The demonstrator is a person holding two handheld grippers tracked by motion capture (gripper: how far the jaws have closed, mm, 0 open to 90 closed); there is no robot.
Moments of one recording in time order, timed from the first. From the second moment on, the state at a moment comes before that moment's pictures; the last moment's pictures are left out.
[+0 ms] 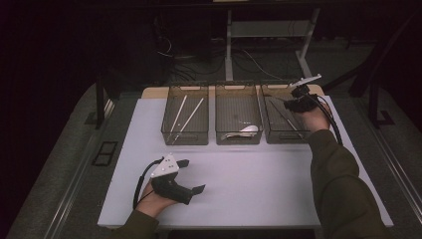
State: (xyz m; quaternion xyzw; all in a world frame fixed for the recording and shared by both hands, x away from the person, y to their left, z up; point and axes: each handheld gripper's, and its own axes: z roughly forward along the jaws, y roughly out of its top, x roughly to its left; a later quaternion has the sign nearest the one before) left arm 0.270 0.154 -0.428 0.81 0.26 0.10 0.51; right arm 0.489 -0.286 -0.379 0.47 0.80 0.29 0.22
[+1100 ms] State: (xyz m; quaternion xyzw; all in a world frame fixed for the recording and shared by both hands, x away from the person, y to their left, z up) left arm 0.271 0.154 -0.430 0.82 0.26 0.10 0.51; right arm 0.413 -0.307 -0.364 0.45 0.77 0.43 0.17
